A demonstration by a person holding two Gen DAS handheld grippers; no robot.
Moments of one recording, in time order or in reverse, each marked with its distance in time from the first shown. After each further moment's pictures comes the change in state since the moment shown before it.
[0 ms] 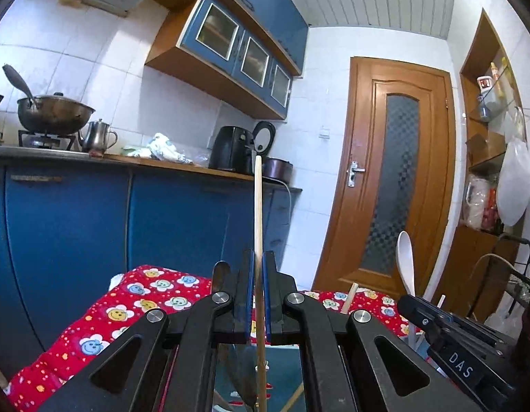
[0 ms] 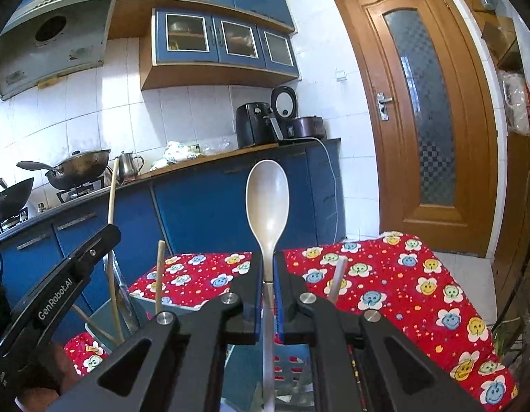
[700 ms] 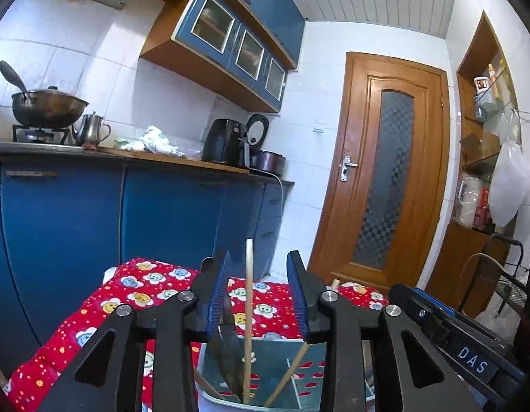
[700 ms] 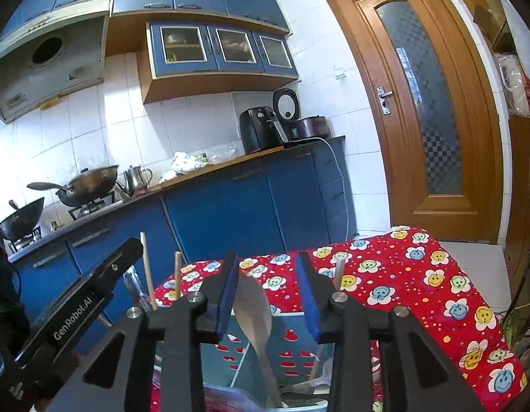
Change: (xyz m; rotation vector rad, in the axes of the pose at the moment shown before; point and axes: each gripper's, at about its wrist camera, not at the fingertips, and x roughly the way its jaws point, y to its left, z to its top) left arm -0.006 -0.005 0.006 -0.019 0.040 -0.037; right arm -0.014 -0.003 0.006 0.075 -0.024 0.053
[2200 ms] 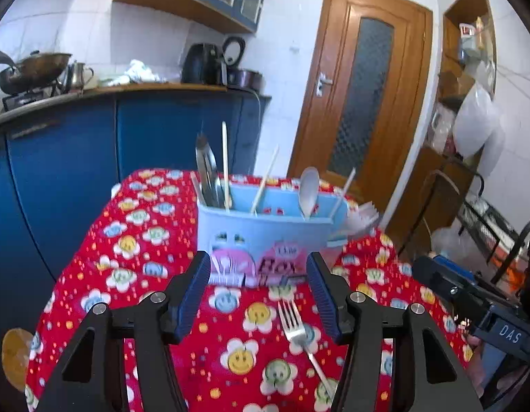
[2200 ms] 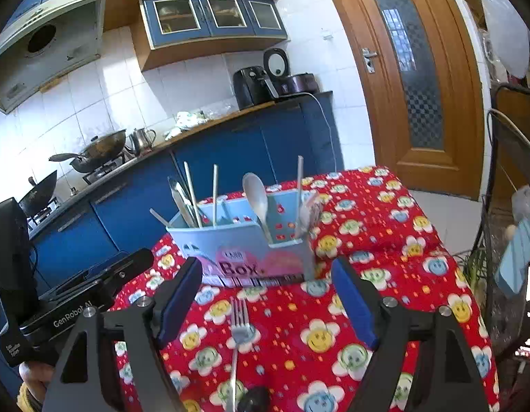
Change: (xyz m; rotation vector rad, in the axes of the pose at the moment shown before) left arm -0.108 -0.015 -0.027 0.058 0.412 -0.073; right arm -0.135 0.005 -0.032 0.039 0.230 -0.034
